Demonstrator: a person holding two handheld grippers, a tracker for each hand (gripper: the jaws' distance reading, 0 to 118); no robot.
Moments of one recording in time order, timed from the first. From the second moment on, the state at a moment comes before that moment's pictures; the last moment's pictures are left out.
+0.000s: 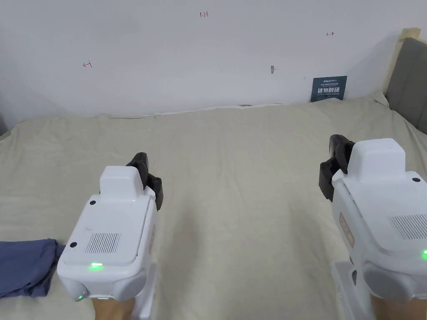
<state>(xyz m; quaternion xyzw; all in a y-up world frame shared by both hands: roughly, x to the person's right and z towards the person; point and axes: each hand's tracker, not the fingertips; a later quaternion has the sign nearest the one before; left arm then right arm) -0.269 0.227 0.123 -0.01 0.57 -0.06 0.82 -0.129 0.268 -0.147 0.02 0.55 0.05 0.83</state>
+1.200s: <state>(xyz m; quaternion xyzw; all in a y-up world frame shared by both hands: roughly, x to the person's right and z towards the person) -0.270 0.229 0.129 -0.01 0.57 -0.05 0.82 -0.128 0.272 -0.143 0.02 0.56 0.05 0.83</state>
